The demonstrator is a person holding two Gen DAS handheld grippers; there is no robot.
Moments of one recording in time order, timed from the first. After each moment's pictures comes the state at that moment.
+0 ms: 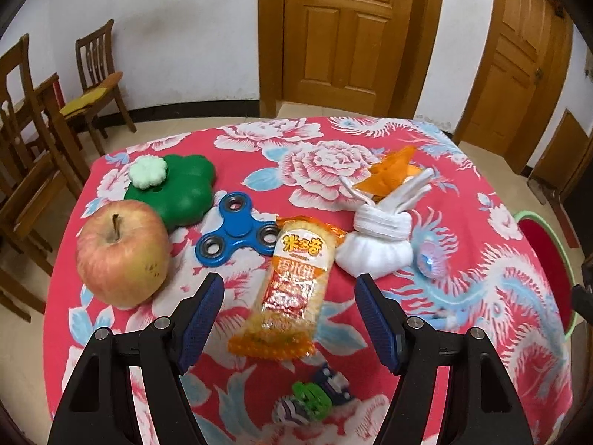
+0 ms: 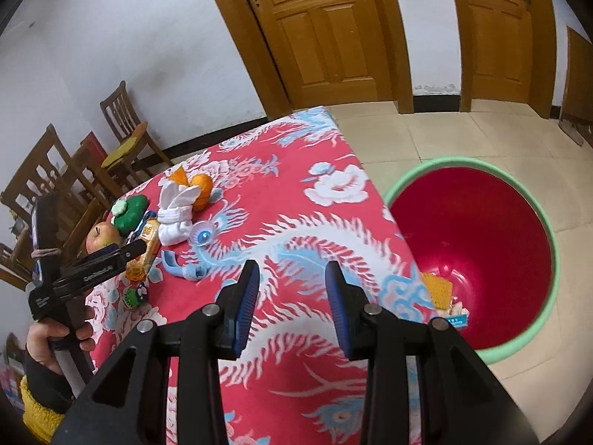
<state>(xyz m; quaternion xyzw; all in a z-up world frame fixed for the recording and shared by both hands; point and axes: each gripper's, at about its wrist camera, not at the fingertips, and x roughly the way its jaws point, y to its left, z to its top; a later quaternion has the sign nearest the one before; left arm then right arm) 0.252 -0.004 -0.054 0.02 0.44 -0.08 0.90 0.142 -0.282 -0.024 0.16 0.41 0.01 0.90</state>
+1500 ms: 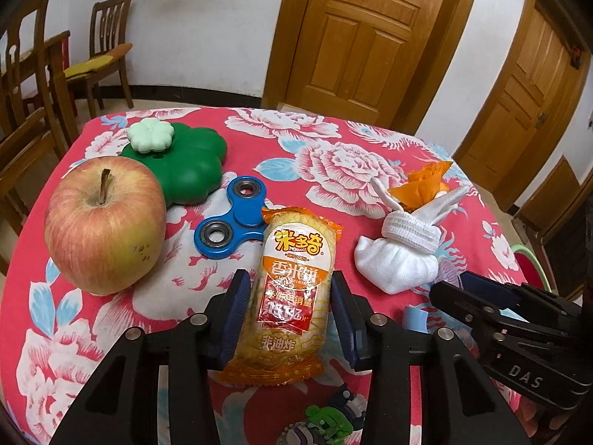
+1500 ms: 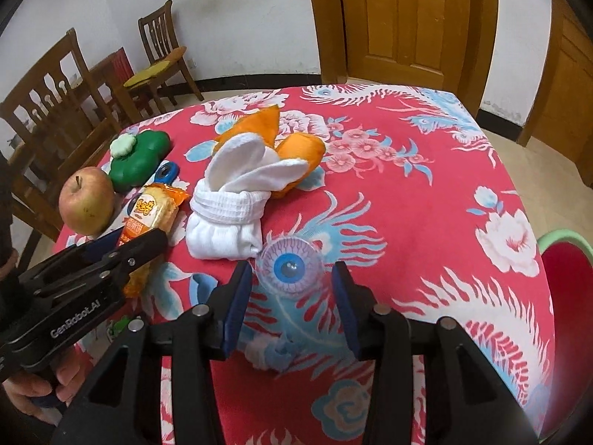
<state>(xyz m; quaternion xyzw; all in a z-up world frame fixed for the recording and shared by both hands) 0.261 0.022 -0.078 -0.08 0.43 -0.09 0.89 0.264 -0.157 -0.078 0.04 0.47 0.10 0.88</state>
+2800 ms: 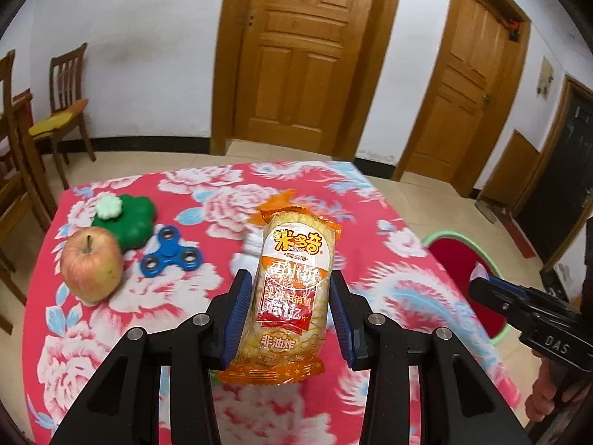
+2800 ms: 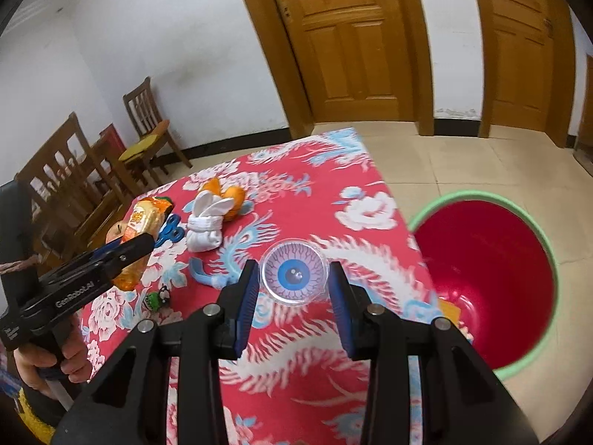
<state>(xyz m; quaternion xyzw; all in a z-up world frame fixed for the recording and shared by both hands) 0.192 -0.041 0.005 -0.03 0.37 -0.18 0.91 0.137 -0.271 -0.003 0.14 0.38 0.04 0.91</state>
